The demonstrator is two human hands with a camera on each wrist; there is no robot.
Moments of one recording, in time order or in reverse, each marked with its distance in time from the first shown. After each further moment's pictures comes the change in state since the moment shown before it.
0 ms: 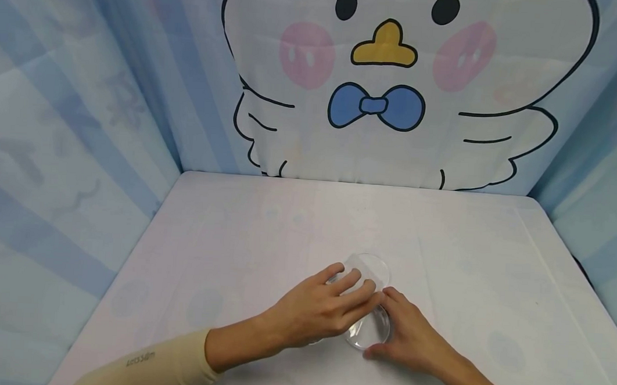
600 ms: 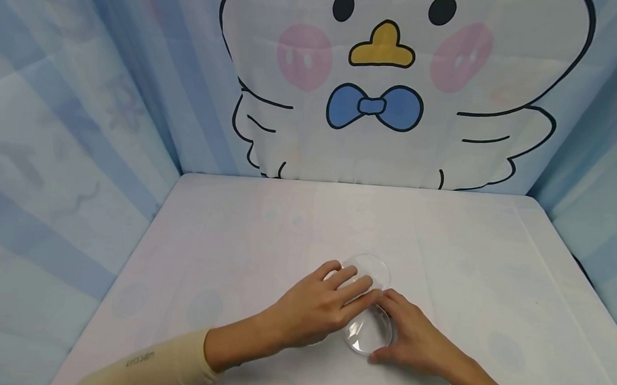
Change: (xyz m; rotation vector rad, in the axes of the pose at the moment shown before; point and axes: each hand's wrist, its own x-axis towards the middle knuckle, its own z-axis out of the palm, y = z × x) left_hand 0.004 -0.002 0.002 -0.120 0.051 -0.069; right_hand -0.004 0.008 -0.004 0.022 -0.008 -0.112
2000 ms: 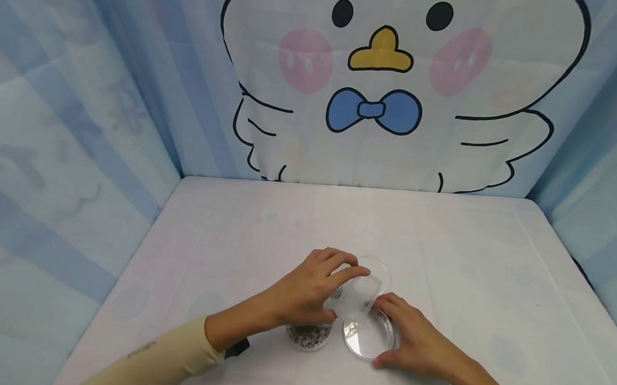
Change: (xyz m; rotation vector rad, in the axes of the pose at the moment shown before) left_hand -0.005 -0.028 0.018 -0.534 -0.133 -0.214; right_hand -0.002 0.004 -0.005 0.024 -0.035 -0.025
